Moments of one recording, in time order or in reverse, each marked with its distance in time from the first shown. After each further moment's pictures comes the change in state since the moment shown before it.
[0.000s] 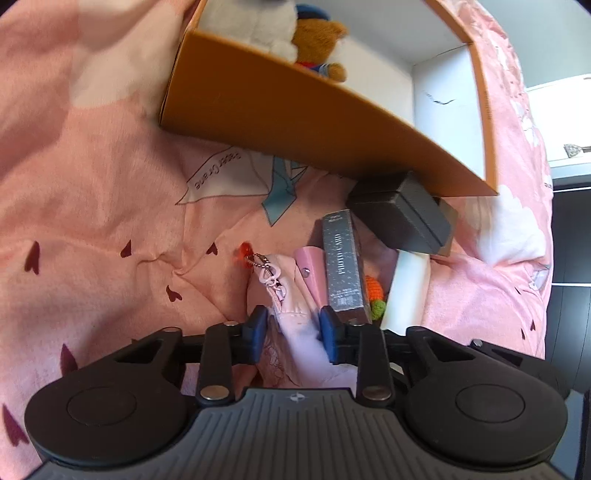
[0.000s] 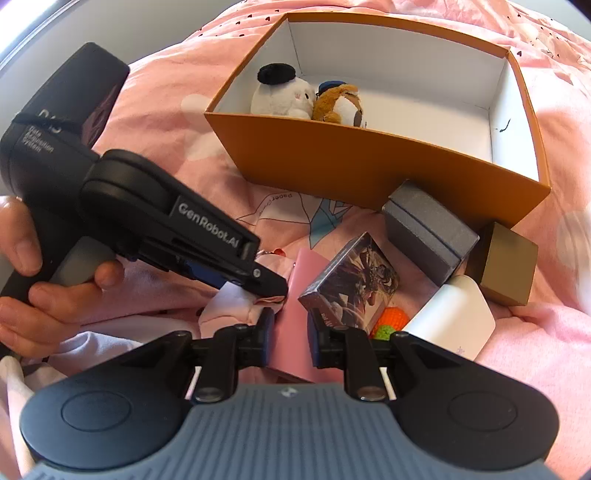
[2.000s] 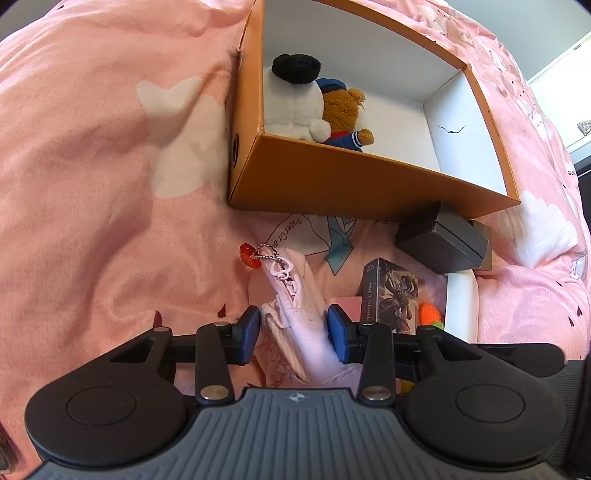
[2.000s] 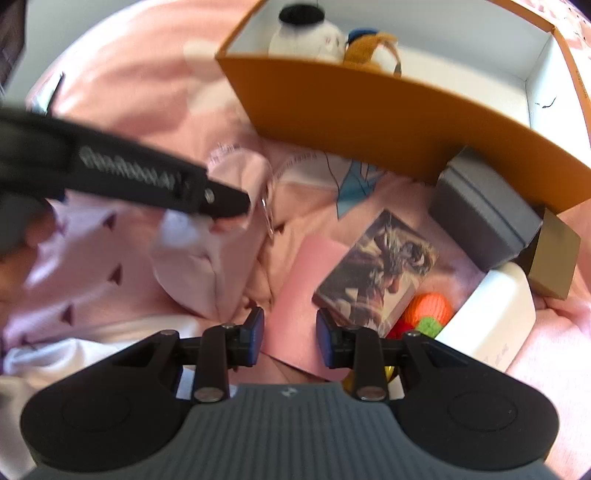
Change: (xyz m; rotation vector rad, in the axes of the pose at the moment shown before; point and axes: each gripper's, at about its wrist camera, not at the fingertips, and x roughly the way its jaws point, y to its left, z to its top) left arm -0.039 0.011 -0.005 0.155 -0.176 0.182; right arm 0.047 0.026 0.007 -0.008 0.188 -0.045
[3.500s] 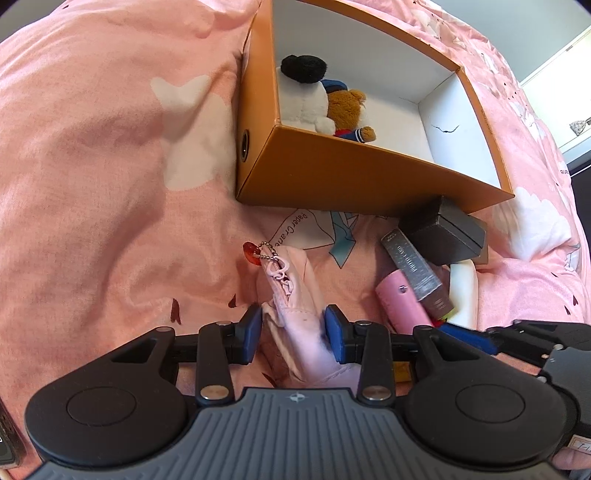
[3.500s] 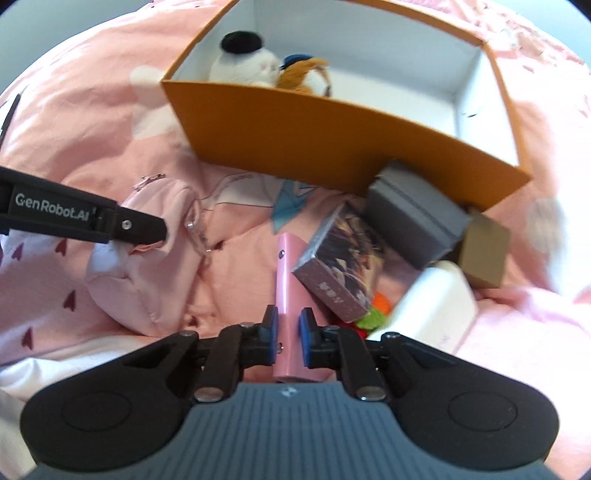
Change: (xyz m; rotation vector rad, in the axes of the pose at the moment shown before) left arm -0.008 0.011 -0.009 0.024 -0.015 -0.024; right arm -0.027 0.002 -0.014 0.045 -0.119 -0.219
